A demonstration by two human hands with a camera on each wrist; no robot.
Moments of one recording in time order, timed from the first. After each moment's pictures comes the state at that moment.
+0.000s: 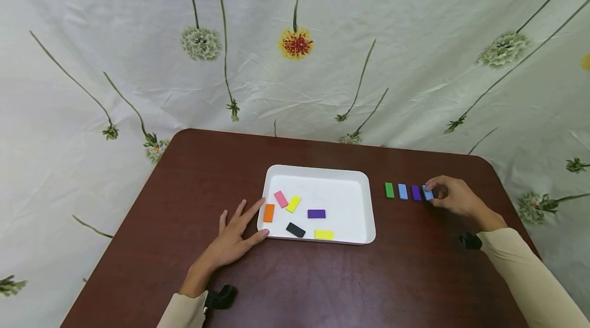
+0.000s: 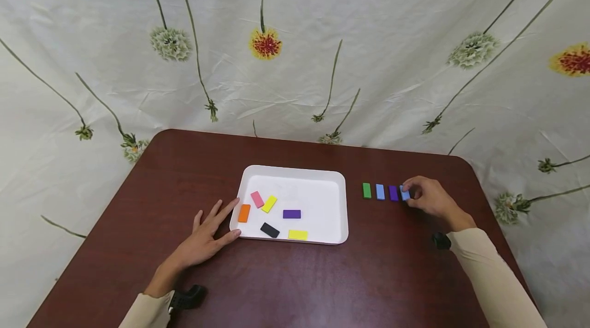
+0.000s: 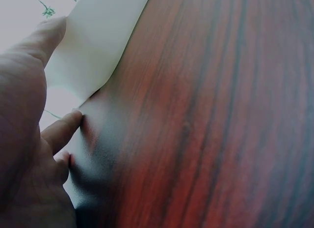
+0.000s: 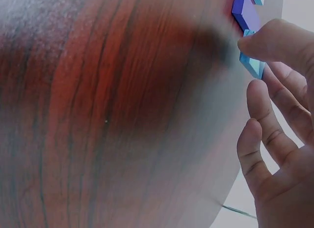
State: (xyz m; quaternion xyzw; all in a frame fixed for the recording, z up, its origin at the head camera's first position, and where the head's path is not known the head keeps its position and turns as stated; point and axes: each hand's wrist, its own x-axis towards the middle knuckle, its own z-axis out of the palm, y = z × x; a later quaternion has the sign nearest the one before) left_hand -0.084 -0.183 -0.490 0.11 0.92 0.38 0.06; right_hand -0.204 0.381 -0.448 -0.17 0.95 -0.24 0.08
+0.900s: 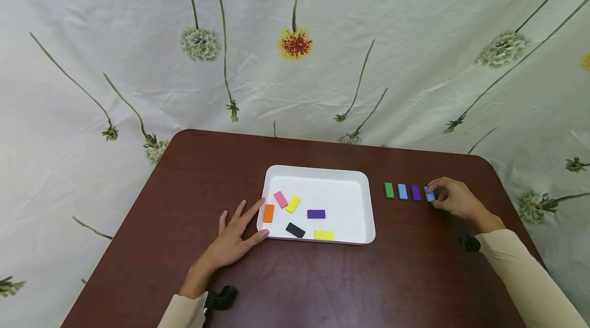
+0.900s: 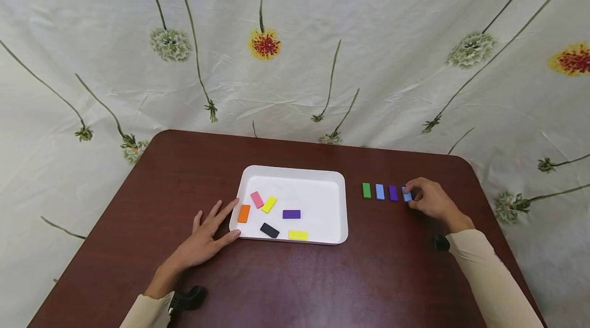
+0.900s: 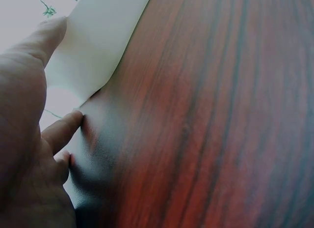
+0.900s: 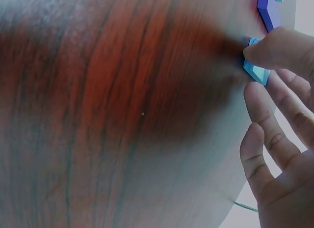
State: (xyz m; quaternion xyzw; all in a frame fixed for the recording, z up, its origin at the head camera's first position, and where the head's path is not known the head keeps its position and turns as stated) left_hand -0.083 -0.183 -0.490 0.11 0.91 0.38 0.06; right_hand -0.203 0.383 -0.458 -0.15 0.95 -0.25 0.08
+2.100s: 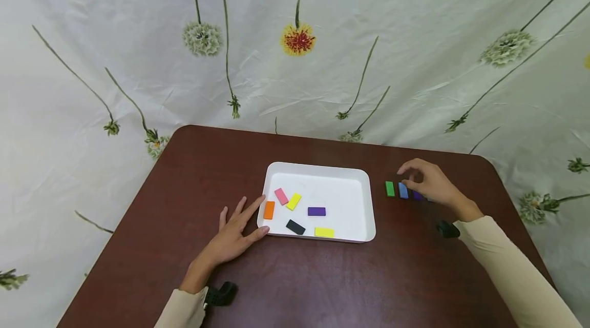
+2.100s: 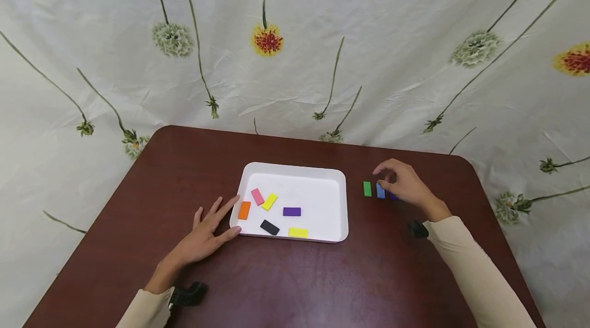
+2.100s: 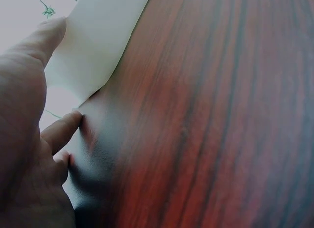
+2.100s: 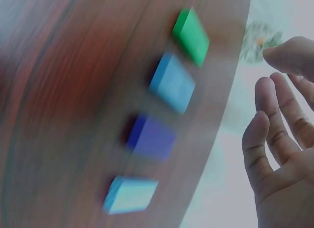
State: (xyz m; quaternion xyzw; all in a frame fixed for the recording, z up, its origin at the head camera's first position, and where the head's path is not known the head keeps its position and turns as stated) left_hand -0.083 -0.183 -0.491 0.11 0.92 0.38 0.06; right_hand -0.215 0.313 -0.425 -0.24 0.92 -0.30 0.02
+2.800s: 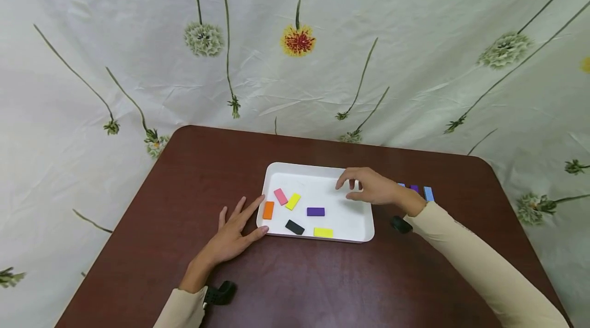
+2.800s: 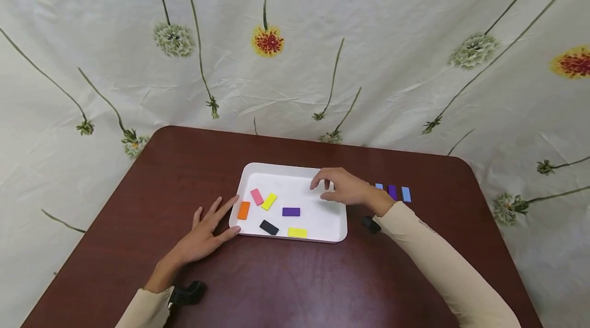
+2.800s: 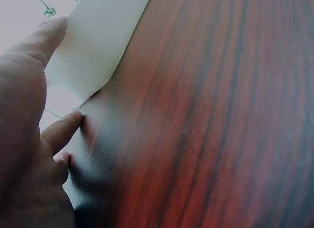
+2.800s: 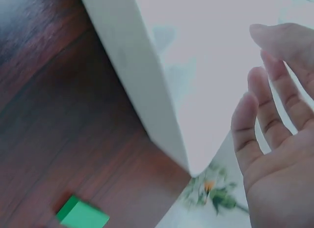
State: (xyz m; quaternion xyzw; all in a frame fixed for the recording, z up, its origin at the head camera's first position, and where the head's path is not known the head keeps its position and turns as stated) left_hand -0.082 -0.183 -0.490 0.11 0.92 0.38 0.06; right_hand -0.217 0.188 -0.414 -0.39 0.86 -0.28 0.18
